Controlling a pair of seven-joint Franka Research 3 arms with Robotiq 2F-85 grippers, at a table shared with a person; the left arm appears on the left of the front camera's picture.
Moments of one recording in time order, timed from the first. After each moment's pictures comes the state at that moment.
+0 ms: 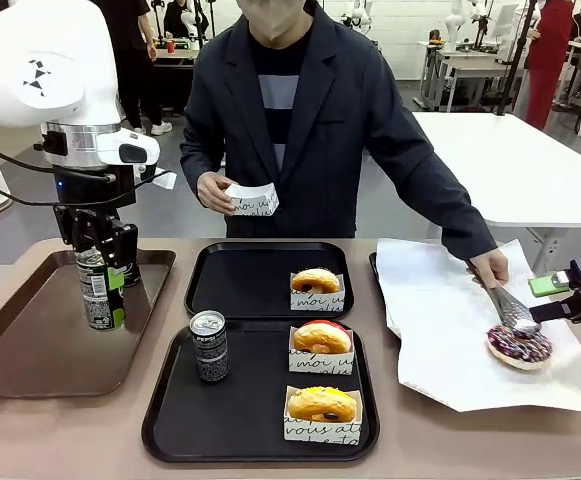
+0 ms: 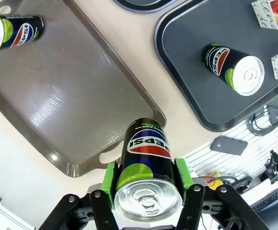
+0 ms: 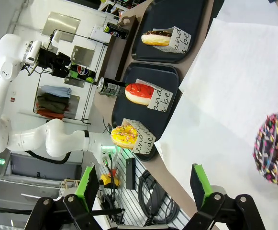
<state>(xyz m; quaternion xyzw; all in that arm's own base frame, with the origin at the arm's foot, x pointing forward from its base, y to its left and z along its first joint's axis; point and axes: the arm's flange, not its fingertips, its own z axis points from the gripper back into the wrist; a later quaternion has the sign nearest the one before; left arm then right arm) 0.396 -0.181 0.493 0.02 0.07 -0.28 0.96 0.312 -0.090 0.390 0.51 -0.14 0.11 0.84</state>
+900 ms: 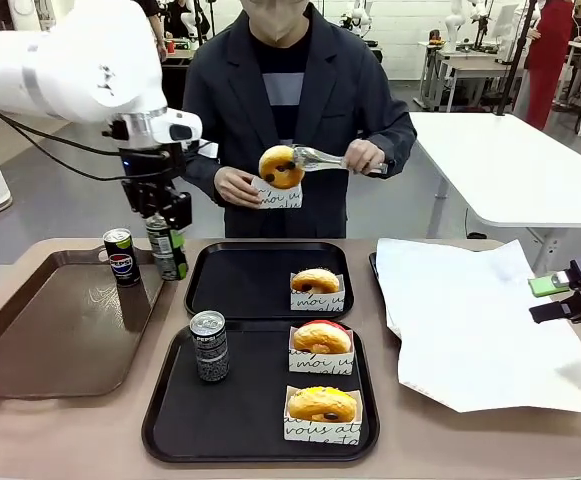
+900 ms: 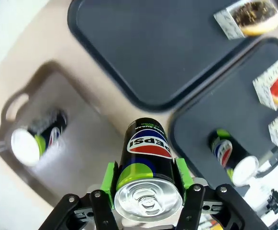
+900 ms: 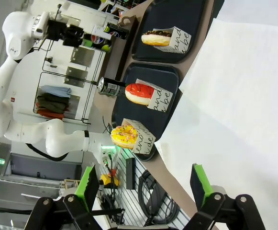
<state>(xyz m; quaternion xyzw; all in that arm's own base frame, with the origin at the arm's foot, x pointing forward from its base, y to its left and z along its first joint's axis) 0.508 -0.224 0.476 -0.01 -0.02 -0.31 0.95 0.312 -0.090 0.390 0.51 -0.14 0.11 0.84</state>
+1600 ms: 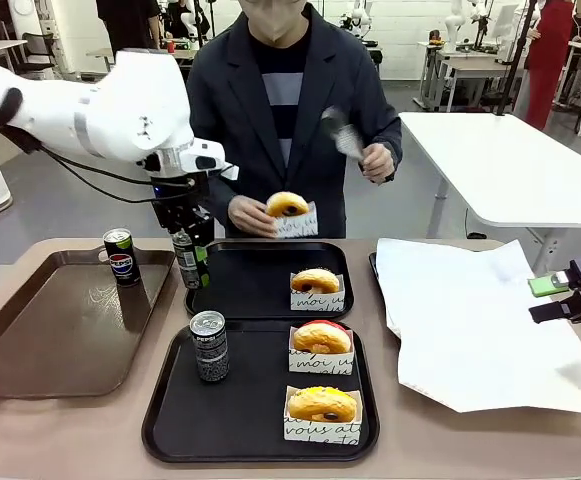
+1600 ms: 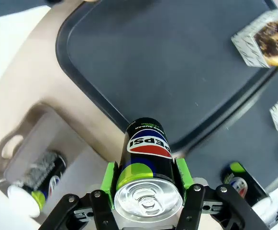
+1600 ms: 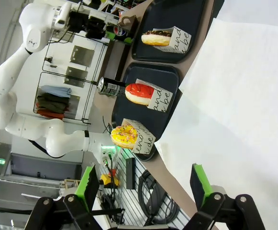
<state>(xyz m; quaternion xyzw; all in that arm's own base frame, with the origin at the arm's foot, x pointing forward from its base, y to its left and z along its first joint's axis) 0.533 -0.242 0.432 -0.01 -0.03 -0.33 0.94 0.312 -0.090 0.389 0.51 -0.14 0.11 0.84</state>
